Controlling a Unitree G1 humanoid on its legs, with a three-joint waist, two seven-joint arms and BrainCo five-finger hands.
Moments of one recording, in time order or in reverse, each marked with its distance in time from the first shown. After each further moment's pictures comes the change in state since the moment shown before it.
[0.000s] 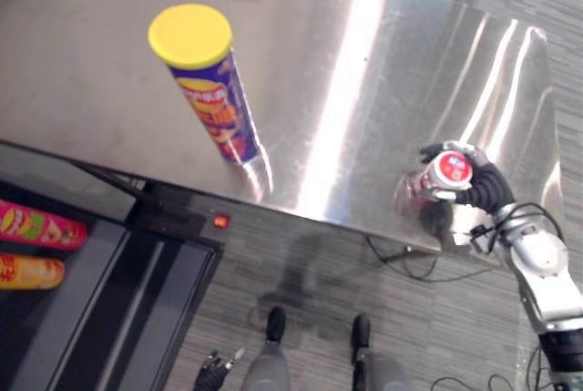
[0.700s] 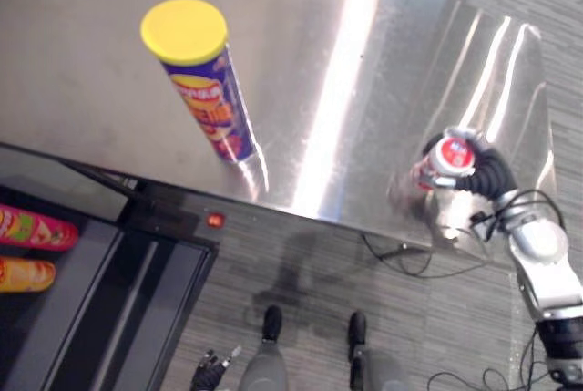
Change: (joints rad) left arm -0.004 -0.004 0.037 -0.023 0.006 0.000 0.013; right arm -0.103 0.026 -0.060 -0.056 -0.053 -0.016 -0.085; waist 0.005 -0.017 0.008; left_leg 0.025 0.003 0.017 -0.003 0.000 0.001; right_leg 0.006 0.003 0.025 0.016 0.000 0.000
